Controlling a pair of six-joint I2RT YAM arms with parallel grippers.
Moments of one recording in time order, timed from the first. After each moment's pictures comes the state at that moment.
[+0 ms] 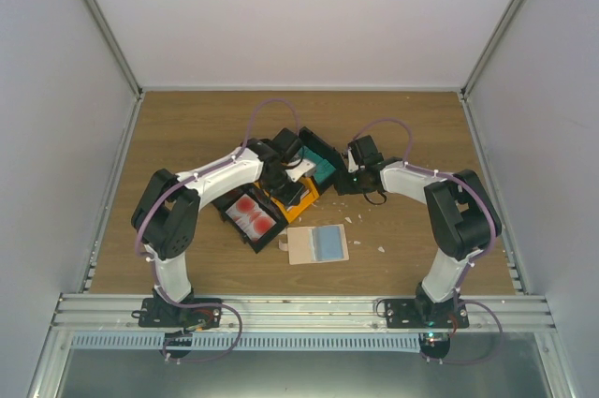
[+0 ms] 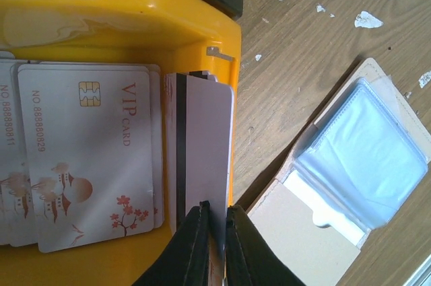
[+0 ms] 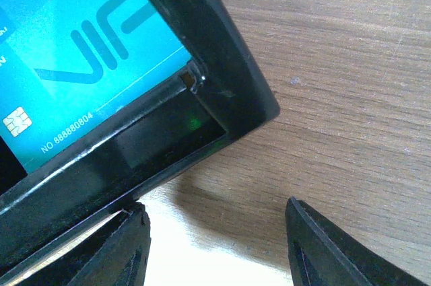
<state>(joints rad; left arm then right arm) -0.65 1.84 1.37 -0.84 0.29 0.01 0.42 1.77 0.99 -0.30 -0.11 0.27</state>
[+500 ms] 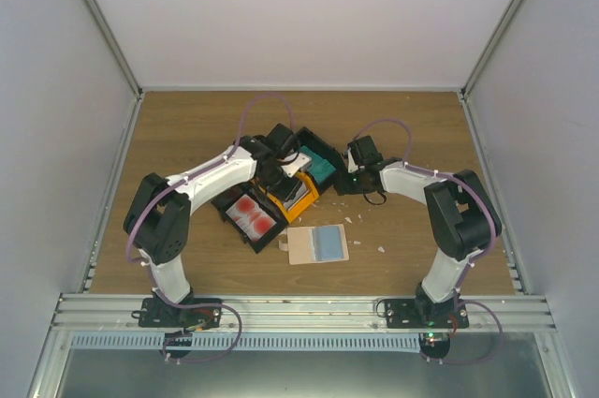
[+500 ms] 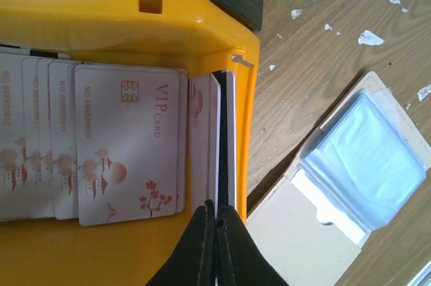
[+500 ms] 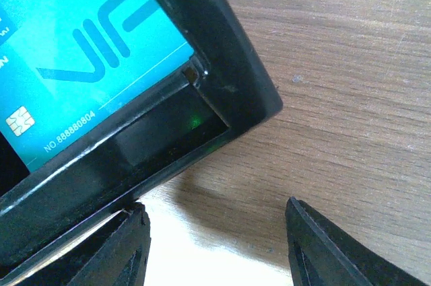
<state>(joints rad) -0.64 1.79 1.37 -0.85 0.25 -0.01 0.43 1.77 0.99 -0.30 -0.11 0.28</state>
